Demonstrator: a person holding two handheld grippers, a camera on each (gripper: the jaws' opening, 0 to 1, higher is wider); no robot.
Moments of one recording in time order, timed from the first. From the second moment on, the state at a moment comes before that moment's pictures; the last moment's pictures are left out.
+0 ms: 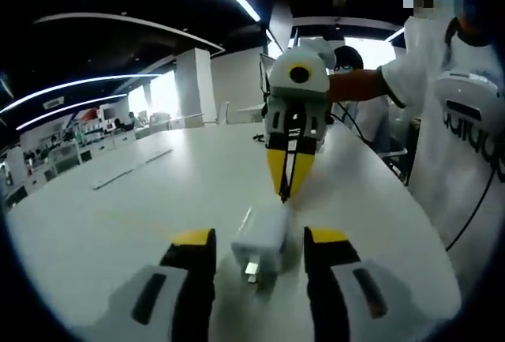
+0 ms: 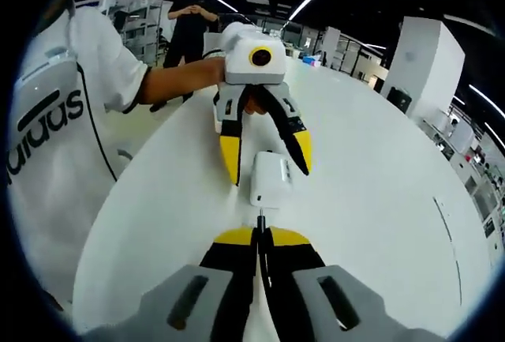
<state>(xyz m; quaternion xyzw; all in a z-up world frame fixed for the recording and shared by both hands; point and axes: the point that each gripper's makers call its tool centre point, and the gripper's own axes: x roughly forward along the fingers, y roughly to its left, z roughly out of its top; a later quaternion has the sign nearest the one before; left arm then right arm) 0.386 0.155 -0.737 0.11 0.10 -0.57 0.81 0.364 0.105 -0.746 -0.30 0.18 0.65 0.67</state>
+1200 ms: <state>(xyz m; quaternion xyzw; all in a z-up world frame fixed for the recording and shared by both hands) 0.383 0.150 -0.741 0.10 0.11 -0.64 0.76 0.362 0.123 -0.753 -0.32 0.22 0.66 0.64</state>
